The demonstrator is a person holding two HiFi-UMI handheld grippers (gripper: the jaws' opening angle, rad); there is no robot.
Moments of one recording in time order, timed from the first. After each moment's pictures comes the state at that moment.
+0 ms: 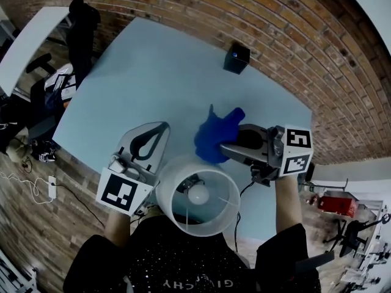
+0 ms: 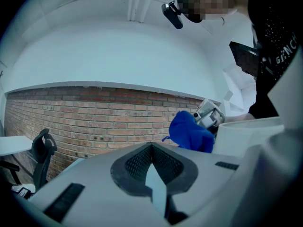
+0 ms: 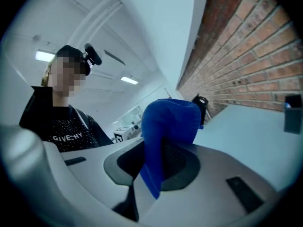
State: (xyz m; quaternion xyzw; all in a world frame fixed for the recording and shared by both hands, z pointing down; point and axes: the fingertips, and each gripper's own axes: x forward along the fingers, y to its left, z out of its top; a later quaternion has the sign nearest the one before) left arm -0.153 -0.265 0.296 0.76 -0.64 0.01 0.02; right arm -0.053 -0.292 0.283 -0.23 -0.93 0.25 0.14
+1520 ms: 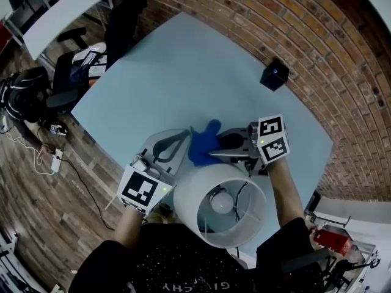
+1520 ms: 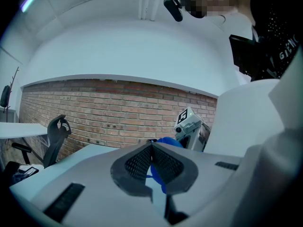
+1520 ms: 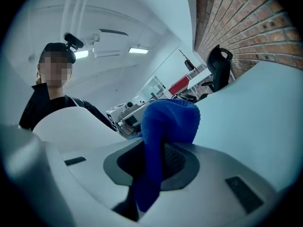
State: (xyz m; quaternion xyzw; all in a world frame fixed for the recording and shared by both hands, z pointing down) left arm -0.175 -0.237 0.357 0.72 -0.69 0.00 0.06; right arm -0.122 -0.243 0.401 -0.41 -0.83 0.25 0.29
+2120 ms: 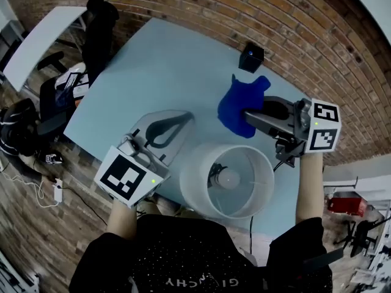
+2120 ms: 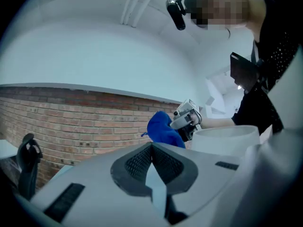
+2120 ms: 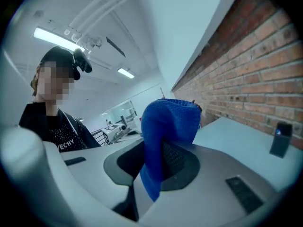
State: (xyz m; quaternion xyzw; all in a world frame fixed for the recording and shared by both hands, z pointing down) left arm -0.161 -0.214 0.283 0.83 -0.56 0.00 0.00; right arm -0.092 -0.277 0.267 -0.18 -0.95 0.19 0.16
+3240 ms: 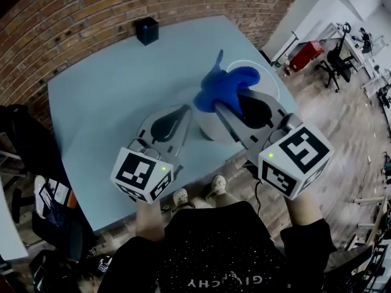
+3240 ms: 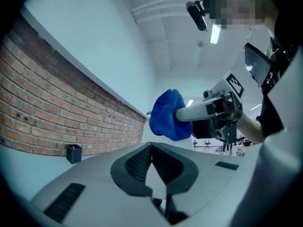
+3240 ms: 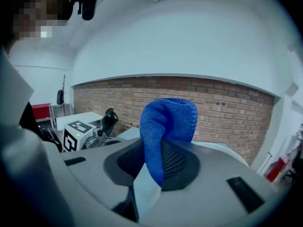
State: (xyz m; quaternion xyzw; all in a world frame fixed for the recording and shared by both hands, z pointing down) left arm -0.173 -0.170 0.305 0.97 -0.22 -0.05 0.06; right arm -0.139 -0.147 0.244 0.51 -0.84 0.05 0.17
